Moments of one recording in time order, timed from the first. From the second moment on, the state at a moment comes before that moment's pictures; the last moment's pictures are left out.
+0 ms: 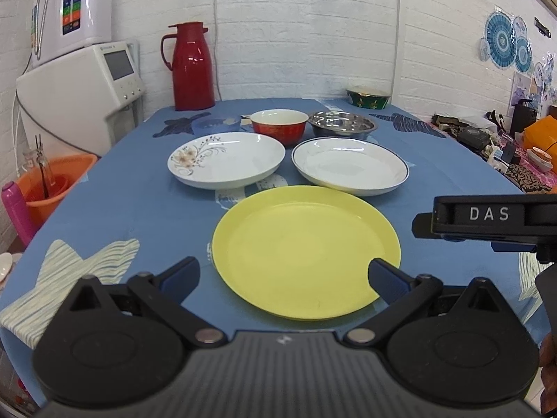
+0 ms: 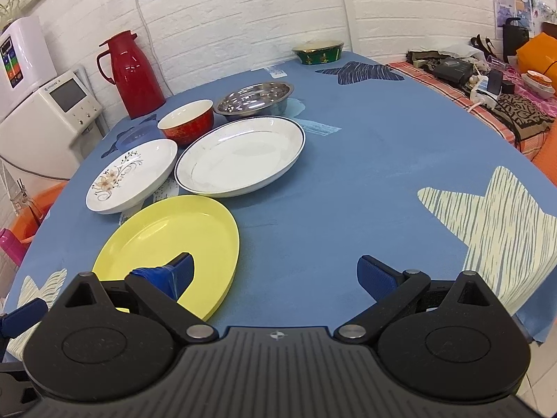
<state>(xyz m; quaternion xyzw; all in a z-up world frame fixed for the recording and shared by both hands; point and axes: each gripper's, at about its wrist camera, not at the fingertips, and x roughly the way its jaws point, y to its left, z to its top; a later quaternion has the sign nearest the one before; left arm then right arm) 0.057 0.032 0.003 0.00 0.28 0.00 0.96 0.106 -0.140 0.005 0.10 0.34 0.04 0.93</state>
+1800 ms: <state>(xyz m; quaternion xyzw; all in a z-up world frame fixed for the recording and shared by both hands) 0.144 0.158 -0.014 -0.03 0.37 0.02 0.93 0.134 0.008 -0.027 -0.05 0.33 0.26 0.91</state>
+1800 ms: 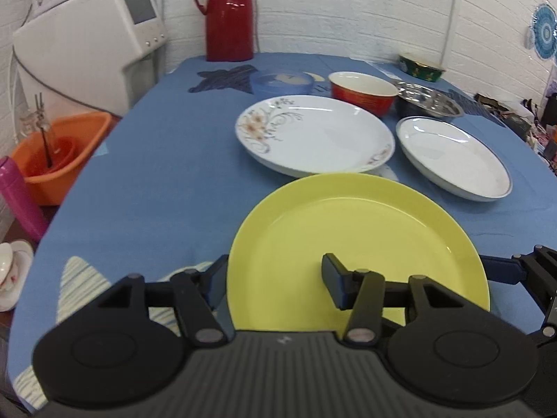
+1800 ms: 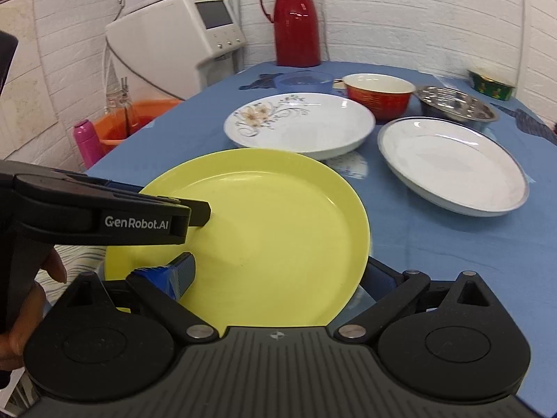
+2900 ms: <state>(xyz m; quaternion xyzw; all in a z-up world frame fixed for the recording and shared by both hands) 0.227 0.236 0.023 -0.07 0.32 0.07 0.94 0.270 -0.009 0.029 -0.05 0.30 0.23 0.93</state>
